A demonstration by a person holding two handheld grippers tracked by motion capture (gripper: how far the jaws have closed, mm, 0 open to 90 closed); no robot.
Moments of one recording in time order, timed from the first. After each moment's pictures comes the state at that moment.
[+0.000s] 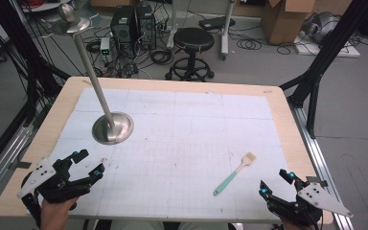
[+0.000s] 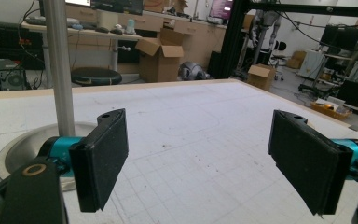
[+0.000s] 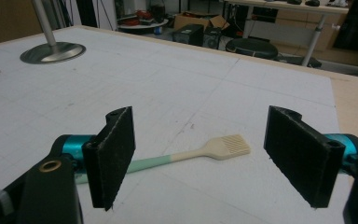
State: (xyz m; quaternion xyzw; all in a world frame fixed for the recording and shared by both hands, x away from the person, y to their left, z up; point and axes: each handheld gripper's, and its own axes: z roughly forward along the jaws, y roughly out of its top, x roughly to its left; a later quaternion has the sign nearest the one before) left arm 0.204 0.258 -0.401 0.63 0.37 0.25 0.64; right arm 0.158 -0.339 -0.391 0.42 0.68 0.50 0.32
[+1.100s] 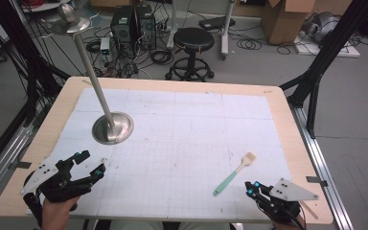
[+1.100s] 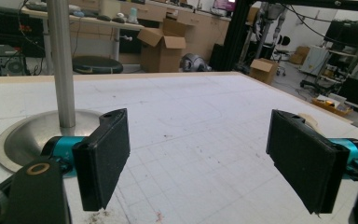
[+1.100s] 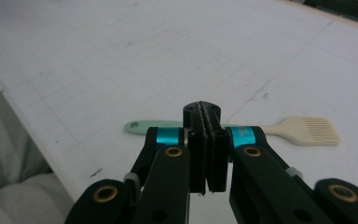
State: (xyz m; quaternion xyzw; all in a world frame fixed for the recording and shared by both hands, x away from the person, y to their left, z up) left arm 0.207 0.259 -0.406 0.63 0.39 0.24 0.63; right arm 0.176 -0.305 -0.404 0.34 0.80 0.45 0.22
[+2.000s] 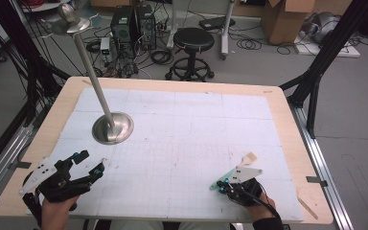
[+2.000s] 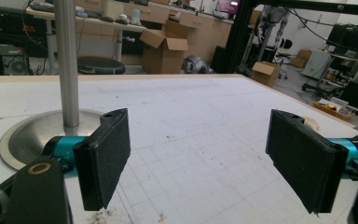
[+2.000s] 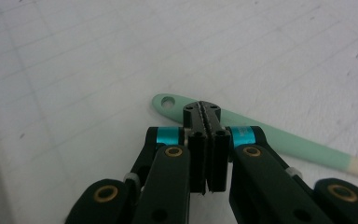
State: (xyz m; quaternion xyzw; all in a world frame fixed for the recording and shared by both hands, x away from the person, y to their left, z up) left arm 0.207 0.261 -0.406 0.63 0.39 0.24 0.63; right arm 0.236 -0.244 -0.441 0.27 0.88 0.35 0.14
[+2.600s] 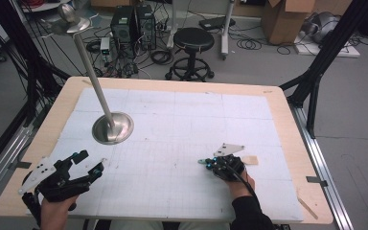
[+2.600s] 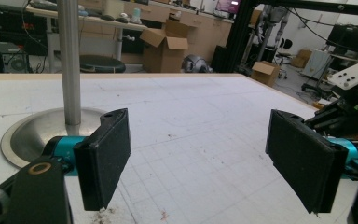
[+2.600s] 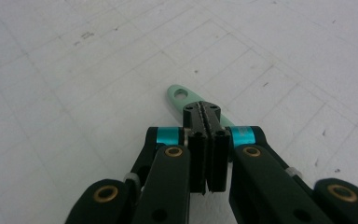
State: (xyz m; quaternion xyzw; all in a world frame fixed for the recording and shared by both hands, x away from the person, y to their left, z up) left arm 0.208 0.263 -0.407 0.63 0.39 0.24 0.63; right arm 0.299 -0.209 -0.442 0.34 0.86 0.36 0.15
